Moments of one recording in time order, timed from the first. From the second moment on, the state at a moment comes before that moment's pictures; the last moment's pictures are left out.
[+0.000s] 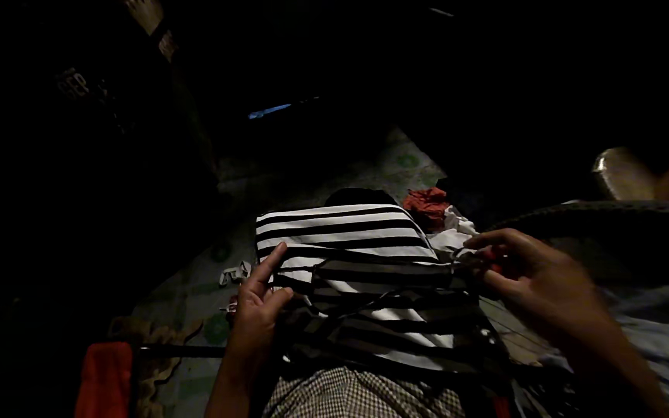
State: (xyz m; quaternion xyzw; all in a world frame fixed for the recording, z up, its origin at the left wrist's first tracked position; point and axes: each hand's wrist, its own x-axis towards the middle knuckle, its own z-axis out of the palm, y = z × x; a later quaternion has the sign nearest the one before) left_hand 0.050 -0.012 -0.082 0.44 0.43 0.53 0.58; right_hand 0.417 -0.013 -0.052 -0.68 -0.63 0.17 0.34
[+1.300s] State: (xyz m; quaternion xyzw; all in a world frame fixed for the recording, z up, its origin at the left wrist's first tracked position) left_hand 0.080 0.005 -0.083 0.22 0.42 0.50 0.72; right_hand 0.376 0.019 -0.071 -0.54 -0.30 0.57 0.54
